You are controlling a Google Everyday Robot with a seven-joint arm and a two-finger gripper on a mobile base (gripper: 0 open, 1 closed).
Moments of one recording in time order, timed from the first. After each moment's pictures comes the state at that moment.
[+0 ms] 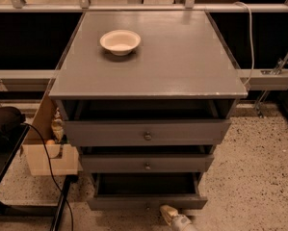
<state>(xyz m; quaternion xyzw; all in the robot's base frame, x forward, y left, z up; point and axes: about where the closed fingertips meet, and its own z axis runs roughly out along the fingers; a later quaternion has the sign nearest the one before) 0.492 -0.109 0.132 -0.65 0.45 -0.18 0.58</state>
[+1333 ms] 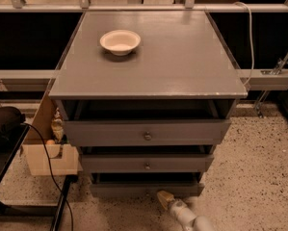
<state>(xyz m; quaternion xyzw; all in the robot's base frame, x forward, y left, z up) 0.557 -0.096 0.143 -0.67 0.43 -0.19 0.58</state>
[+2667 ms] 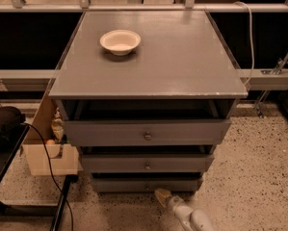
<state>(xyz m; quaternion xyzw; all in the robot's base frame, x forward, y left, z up) 0.575 -0.085 0.135 -0.69 0.42 -0.17 0.56</state>
